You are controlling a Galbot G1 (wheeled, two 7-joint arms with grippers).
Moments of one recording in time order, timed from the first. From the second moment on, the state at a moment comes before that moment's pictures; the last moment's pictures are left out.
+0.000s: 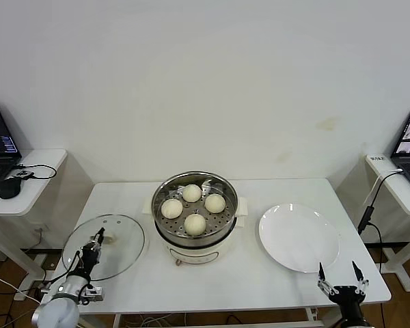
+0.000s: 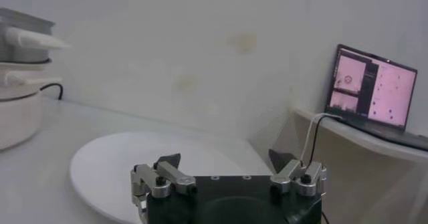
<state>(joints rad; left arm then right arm) 1.28 -1.10 -0.58 -1.46 1.22 -0.10 -0.22 -1.64 1.52 0.90 1.82 -0.03 0.26 -0.15</state>
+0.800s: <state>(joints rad) 1.40 -0.98 -0.65 -1.98 1.02 0.16 -0.03 -1.66 1.53 0.84 1.85 -0.06 0.27 -0.14</state>
